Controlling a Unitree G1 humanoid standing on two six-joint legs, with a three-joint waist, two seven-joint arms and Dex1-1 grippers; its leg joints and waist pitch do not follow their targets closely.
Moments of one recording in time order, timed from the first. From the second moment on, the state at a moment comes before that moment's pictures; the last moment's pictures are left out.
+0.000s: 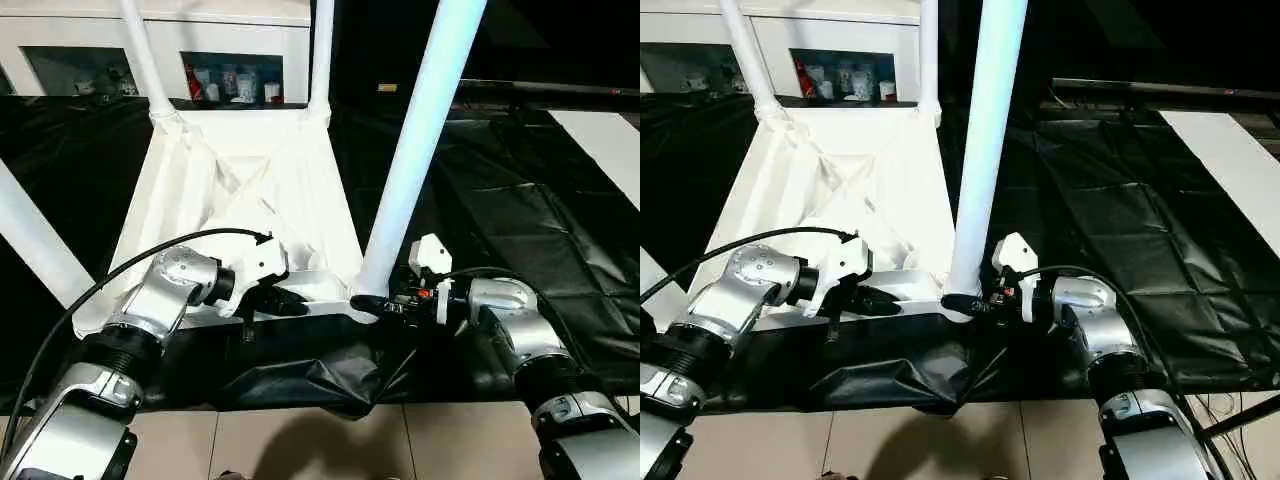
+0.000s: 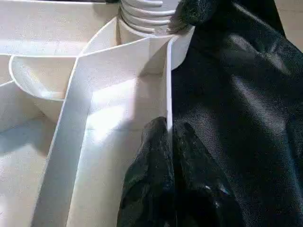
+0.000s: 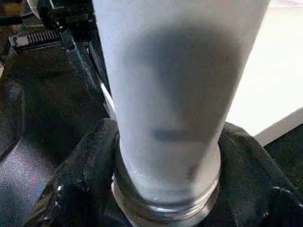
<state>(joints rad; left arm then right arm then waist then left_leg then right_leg) -0.62 0.43 -0.31 0.62 0.02 0.07 -1.27 -0.56 -0.30 0.11 0.81 0.15 -0.14 1.18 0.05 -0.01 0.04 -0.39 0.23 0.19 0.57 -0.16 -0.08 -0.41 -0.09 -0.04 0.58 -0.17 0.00</state>
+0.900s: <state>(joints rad) -0.77 0.15 -0.28 0.86 0.09 0.19 -0.75 -0.68 -0.07 -0.04 1.05 0.11 -0.15 0.33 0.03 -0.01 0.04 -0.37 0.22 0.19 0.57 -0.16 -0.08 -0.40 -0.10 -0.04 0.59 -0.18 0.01</state>
